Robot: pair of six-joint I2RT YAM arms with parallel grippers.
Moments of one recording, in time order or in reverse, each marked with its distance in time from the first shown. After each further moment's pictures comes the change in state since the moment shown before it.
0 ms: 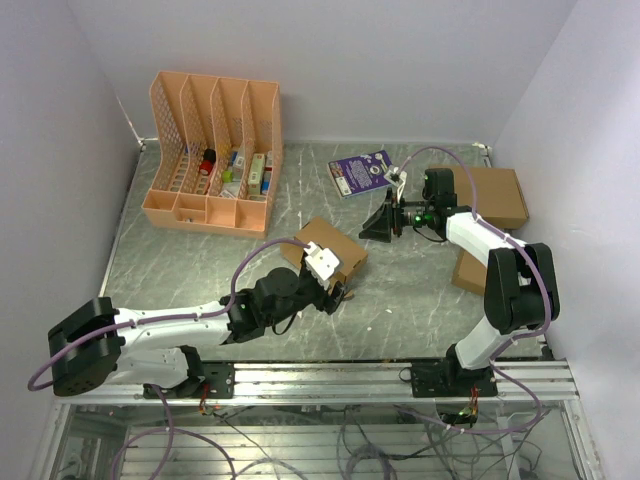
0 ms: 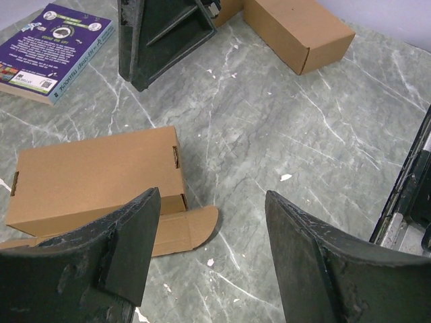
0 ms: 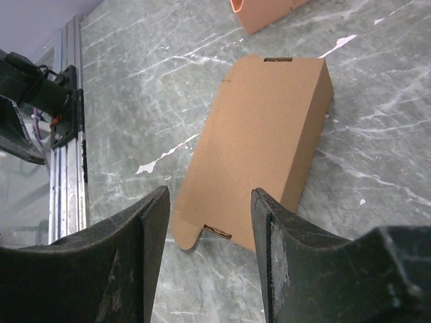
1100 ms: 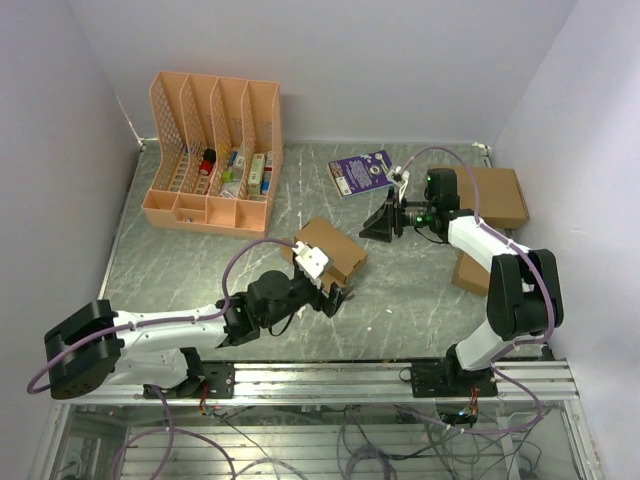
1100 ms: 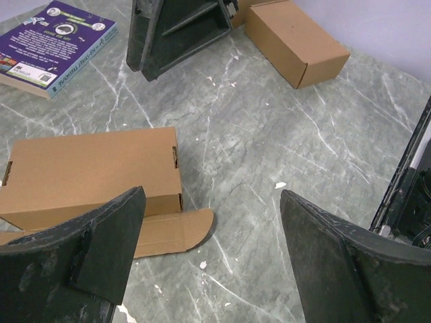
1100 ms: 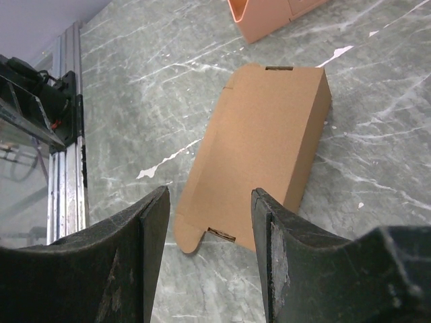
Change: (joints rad) left arm 0.018 -0.018 -0.066 0.097 0.000 -0.063; right arm 0.001 -0.043 -0.032 0.059 0.008 0.045
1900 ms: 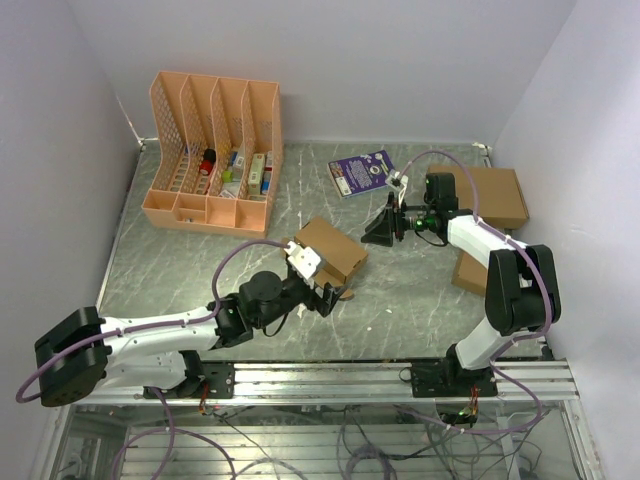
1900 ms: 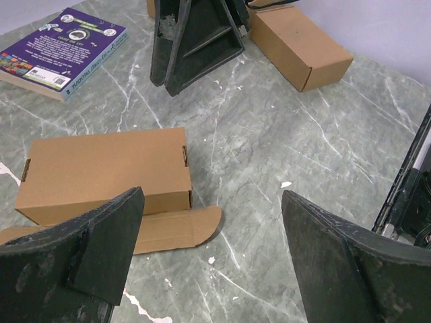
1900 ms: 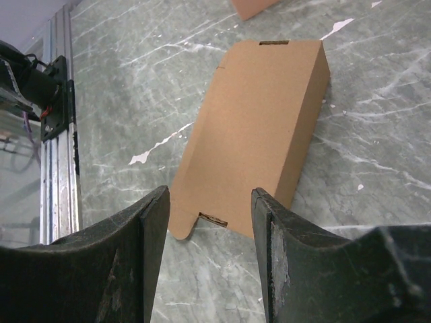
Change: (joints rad) left arm 0.016 -0.077 -0.024 -0.031 0.000 0.011; right arm -0.014 0.031 0.000 -0.077 0.007 -0.094
